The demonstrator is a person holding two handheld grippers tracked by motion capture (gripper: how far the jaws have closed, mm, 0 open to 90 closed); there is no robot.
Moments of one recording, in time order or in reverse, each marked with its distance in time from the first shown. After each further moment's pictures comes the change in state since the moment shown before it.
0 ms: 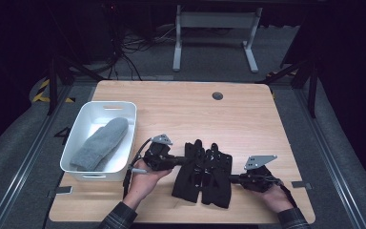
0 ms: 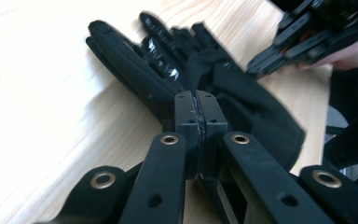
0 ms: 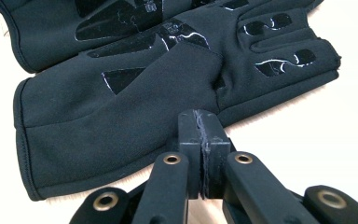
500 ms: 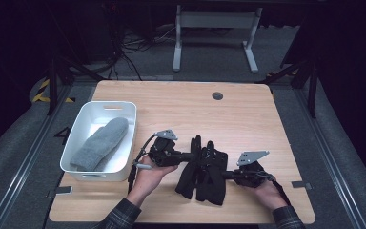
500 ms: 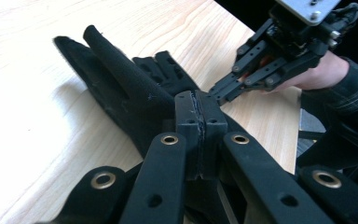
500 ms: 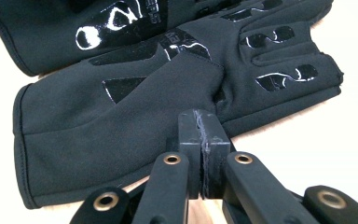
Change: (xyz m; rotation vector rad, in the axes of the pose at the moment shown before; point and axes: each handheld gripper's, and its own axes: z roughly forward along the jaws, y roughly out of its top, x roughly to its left) left arm -0.006 0.017 0.006 -0.031 -0.079 0.001; right arm -0.002 0.017 0.015 -0.012 0.012 -0.011
